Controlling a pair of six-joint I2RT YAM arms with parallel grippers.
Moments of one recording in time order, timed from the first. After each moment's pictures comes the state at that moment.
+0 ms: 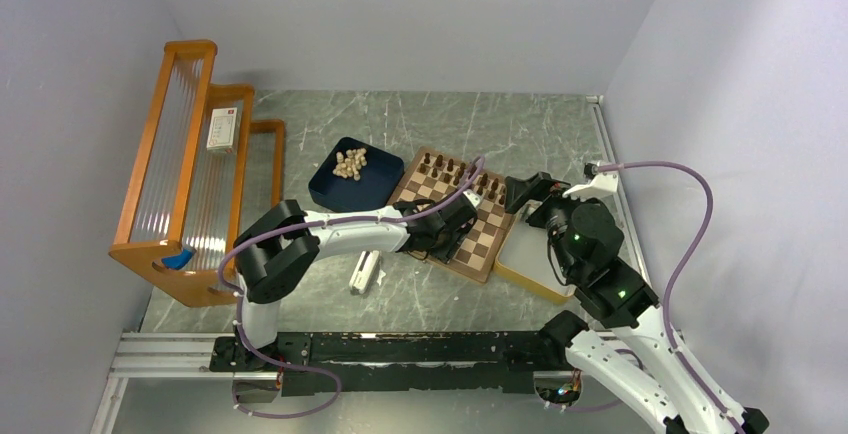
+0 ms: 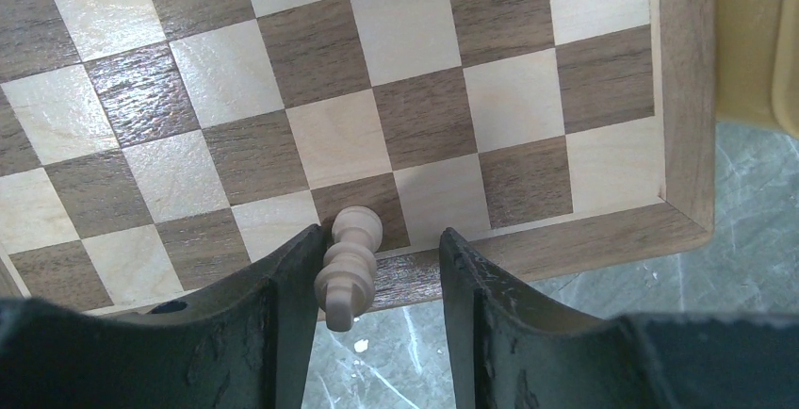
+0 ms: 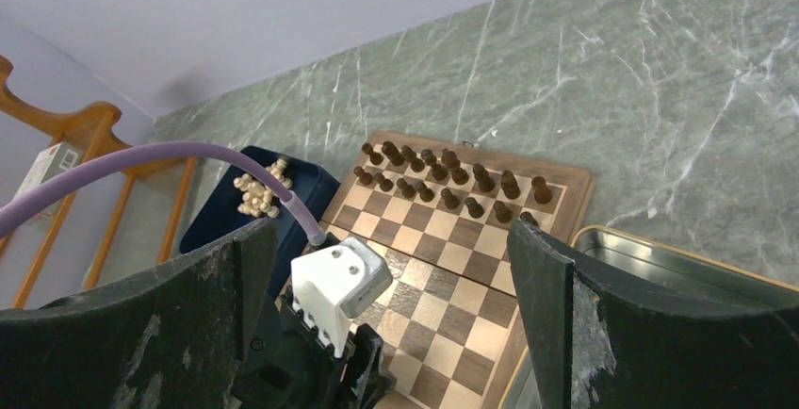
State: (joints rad) left arm -1.09 1.92 1.31 -0.41 -0.23 -0.35; right arm 0.62 0.53 0.75 -0.34 0.51 0.49
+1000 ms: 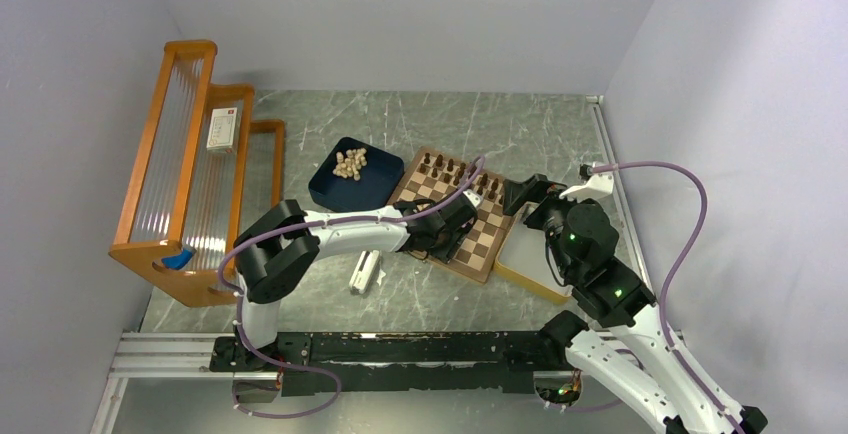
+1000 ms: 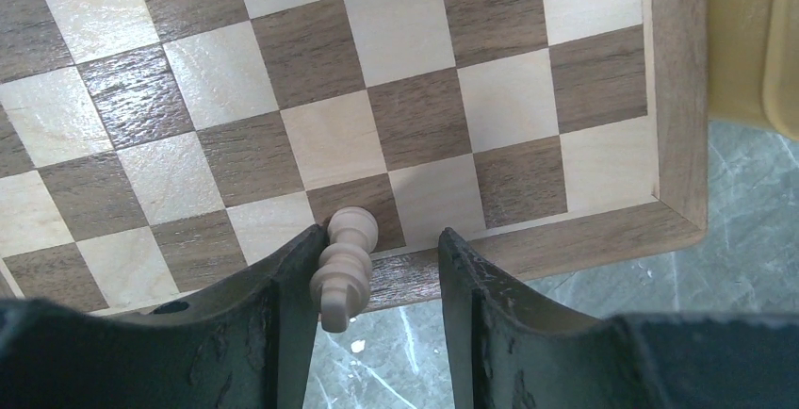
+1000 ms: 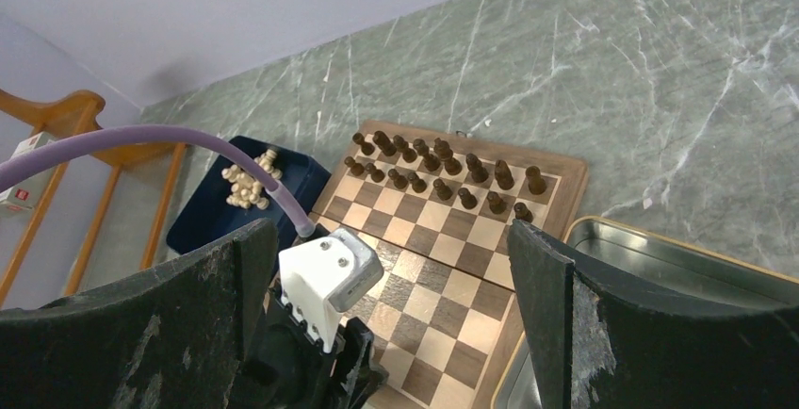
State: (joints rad) left arm -1.09 1.92 1.32 -0.41 -0.23 -0.36; right arm 0.62 0.54 0.73 -0.34 0.51 0.49
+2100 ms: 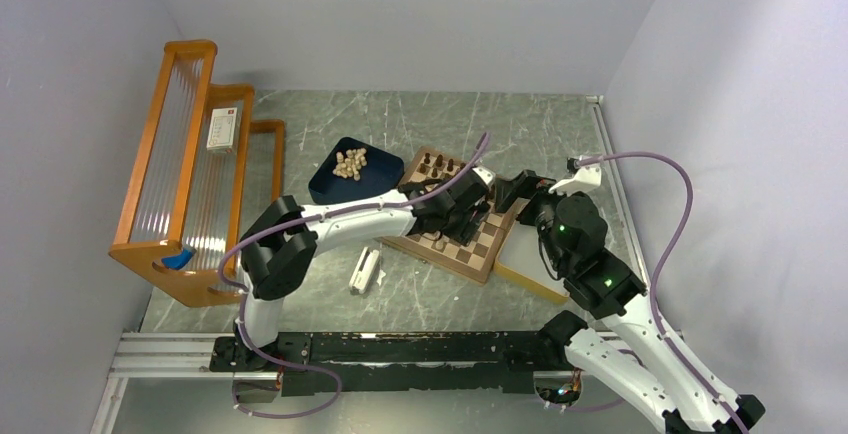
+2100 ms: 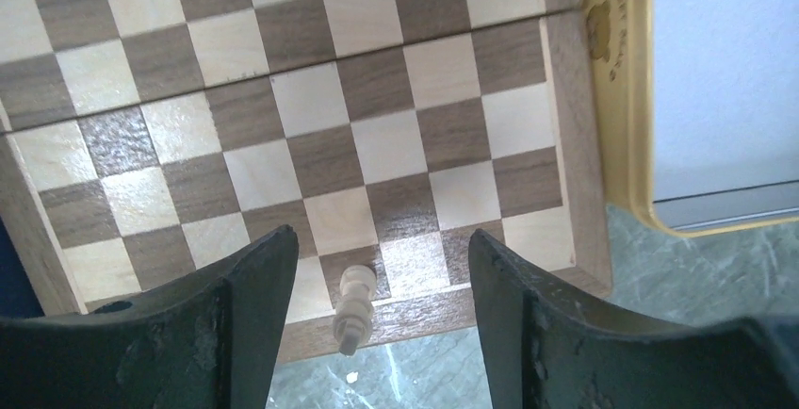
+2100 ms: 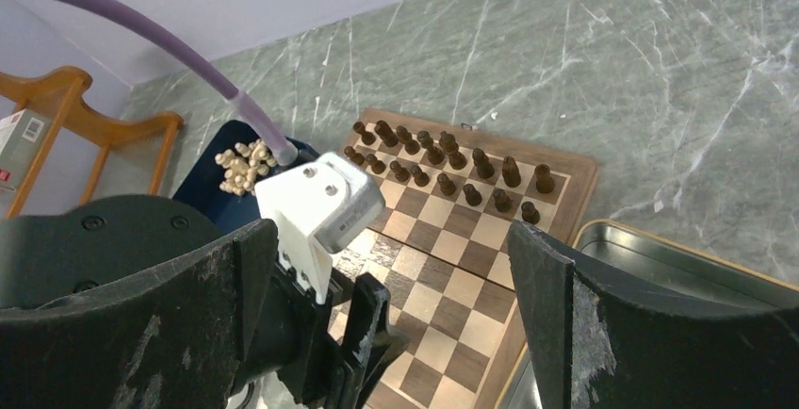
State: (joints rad) left arm -1.07 1.95 1.50 -0.46 -0.24 -0.35; right arm 0.62 0.60 0.73 -0.30 0.48 0.47
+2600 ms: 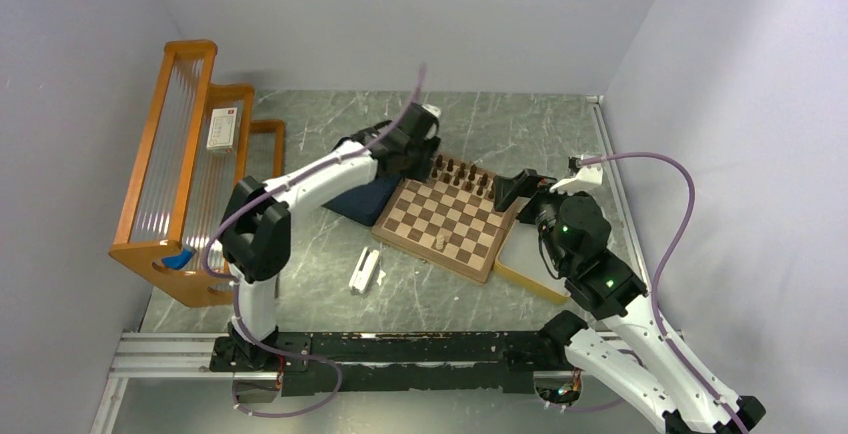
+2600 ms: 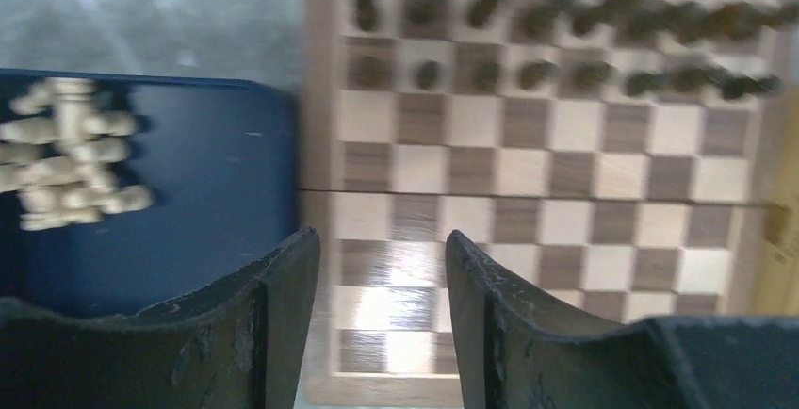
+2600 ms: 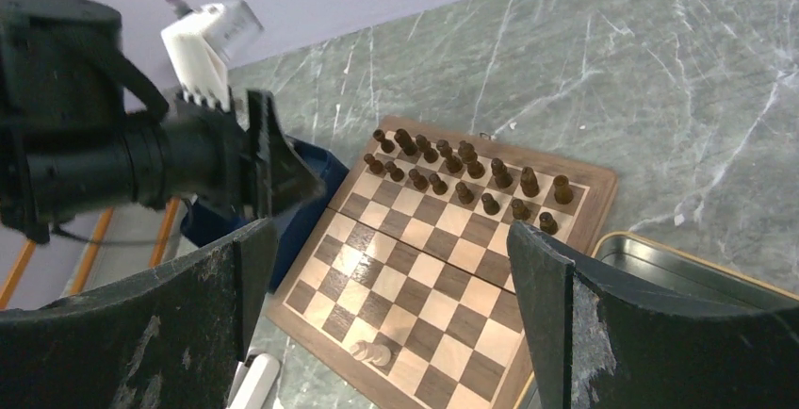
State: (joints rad) left arm -0.80 1.93 1.63 -0.55 -0.21 -0.29; right arm 0.62 0.60 0.73 -0.28 0.45 0.47
